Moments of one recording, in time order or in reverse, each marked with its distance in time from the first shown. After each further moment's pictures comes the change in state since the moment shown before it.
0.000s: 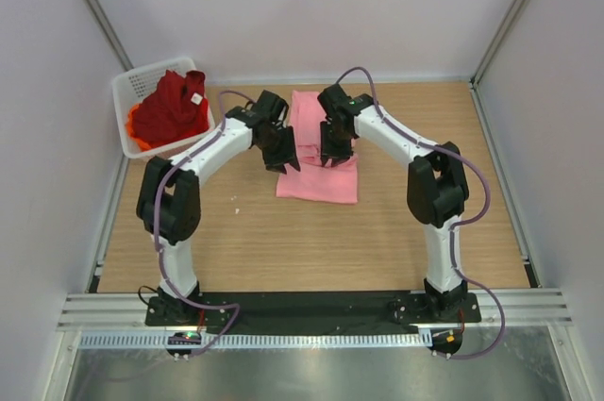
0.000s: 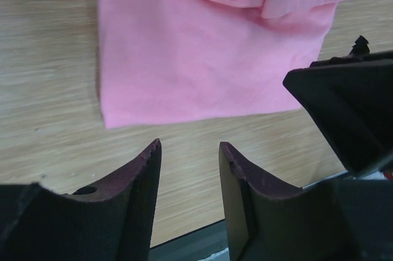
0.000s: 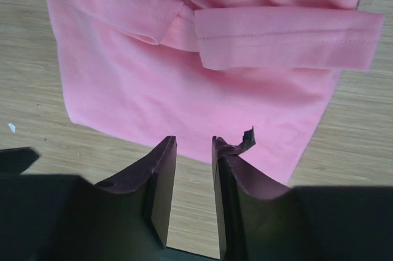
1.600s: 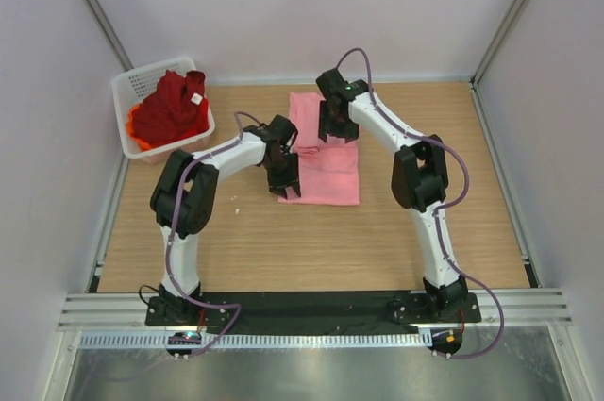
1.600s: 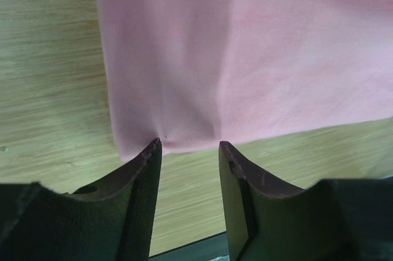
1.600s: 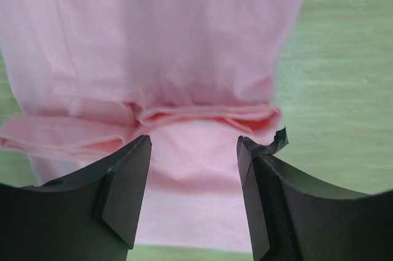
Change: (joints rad) left arm -0.064 0.133 -0.138 0.091 0.010 0.001; right arm -0.033 0.249 0.351 -0.039 0.253 -0.027
